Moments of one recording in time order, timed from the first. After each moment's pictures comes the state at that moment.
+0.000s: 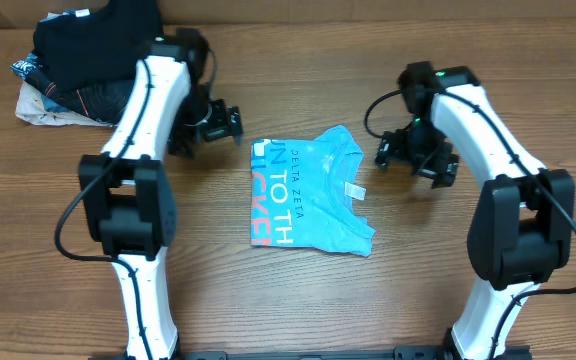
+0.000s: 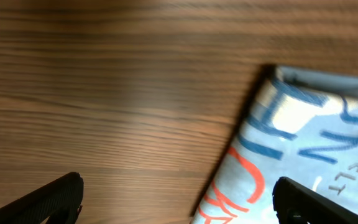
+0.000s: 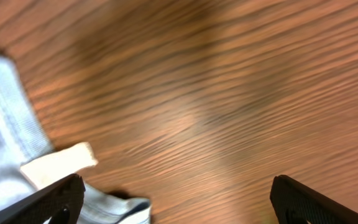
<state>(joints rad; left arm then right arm) -0.11 2.27 2.04 -1.44 0.18 -0.35 0.15 2.03 1.62 -1.33 0.01 0.54</state>
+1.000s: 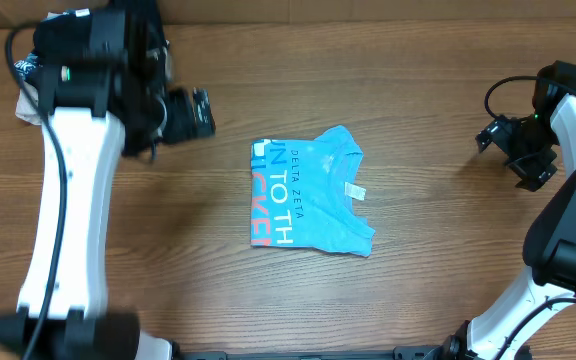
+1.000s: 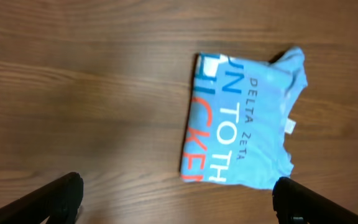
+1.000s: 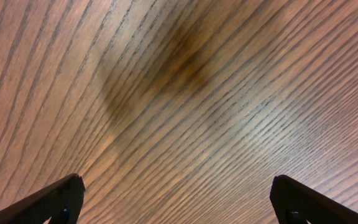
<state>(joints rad) -0.08 1.63 1.79 -1.39 0.18 -0.30 -0.34 2.03 1.62 -1.16 0.00 0.54</state>
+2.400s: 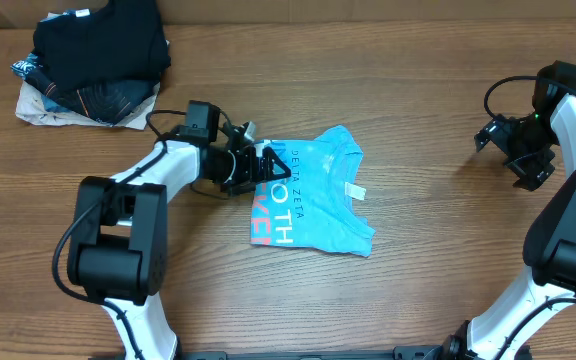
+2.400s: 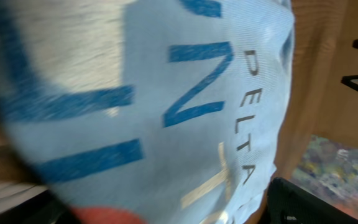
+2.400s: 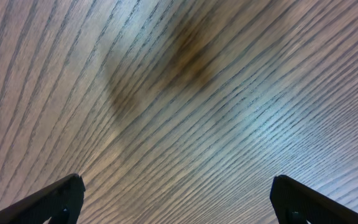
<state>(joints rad) -0.17 2.00 1.16 -0.47 0.81 -0.29 -0.34 2.03 1.62 -1.17 -0.02 0.52</state>
